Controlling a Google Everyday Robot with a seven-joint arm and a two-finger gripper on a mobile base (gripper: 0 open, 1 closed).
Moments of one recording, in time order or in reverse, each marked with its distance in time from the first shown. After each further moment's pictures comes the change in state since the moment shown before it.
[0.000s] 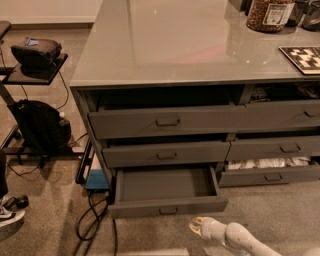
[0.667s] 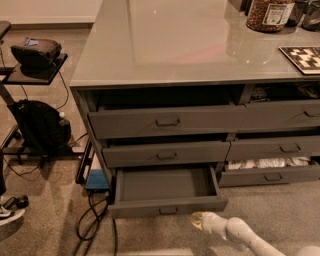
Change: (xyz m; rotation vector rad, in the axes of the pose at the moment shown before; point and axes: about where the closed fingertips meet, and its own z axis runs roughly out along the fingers) arm 0.004 -0.022 0.009 0.021 -0.011 -0.031
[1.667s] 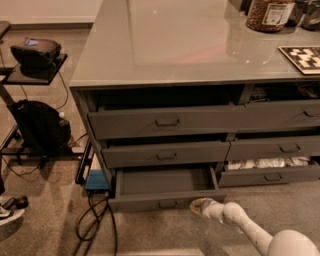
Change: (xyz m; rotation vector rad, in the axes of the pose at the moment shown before) arm 0.010 -0.073 0.032 0.044 0.018 -0.057
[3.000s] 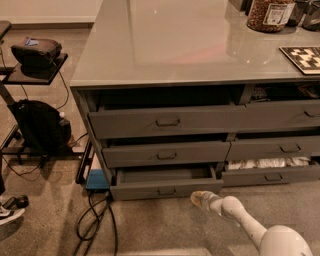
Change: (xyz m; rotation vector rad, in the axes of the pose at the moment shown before) arm 0.002 -0.032 0.015 0.037 0.008 -0.024
